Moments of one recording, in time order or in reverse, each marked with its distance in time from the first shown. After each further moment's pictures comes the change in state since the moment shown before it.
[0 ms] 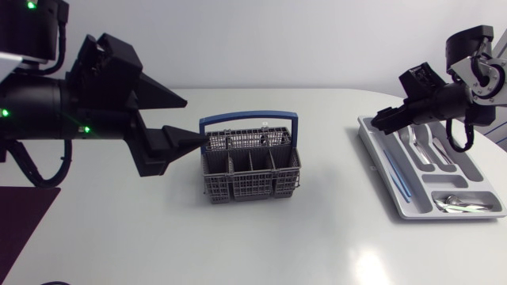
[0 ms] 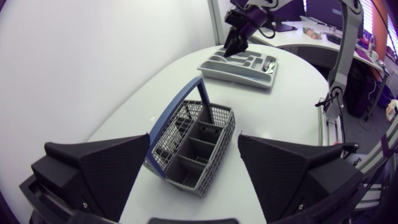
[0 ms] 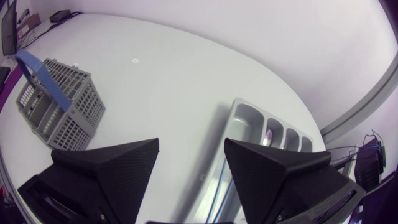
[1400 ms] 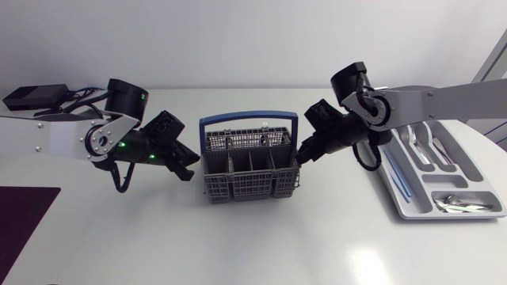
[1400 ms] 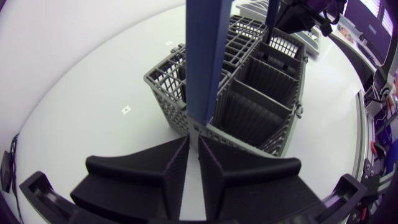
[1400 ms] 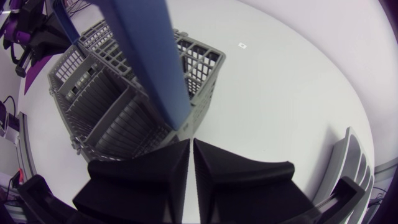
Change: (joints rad) left arm 0.183 0.517 -0.094 0.327 0.005 -0.026; right arm 0.399 0.212 -0.010 0.048 -0.049 0.134
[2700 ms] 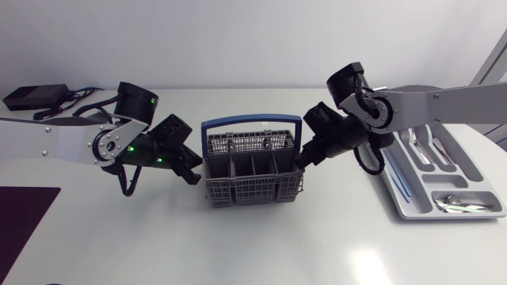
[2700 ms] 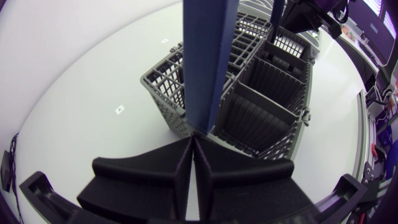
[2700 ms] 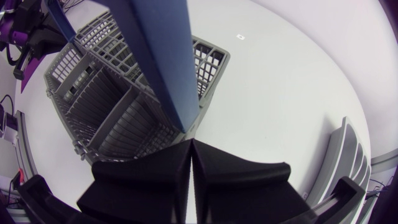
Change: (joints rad) left arm -0.060 -0.003 -0.013 0.014 -0.045 -0.045; right arm 0.049 -0.047 -0.024 -0.045 0.064 0.046
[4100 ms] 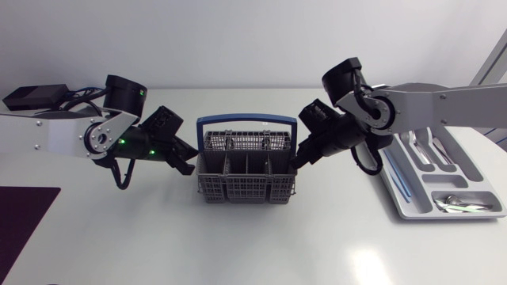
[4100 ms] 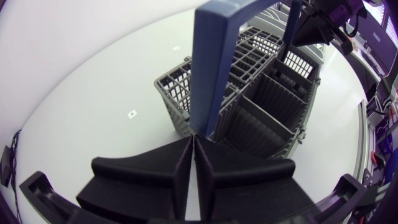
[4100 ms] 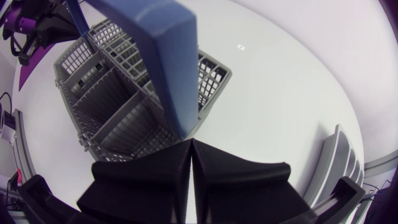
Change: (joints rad) left arm 0.065 -0.008 0.022 0.006 0.034 0.000; right arm 0.039 -0.053 -0.014 0.007 0.069 0.007
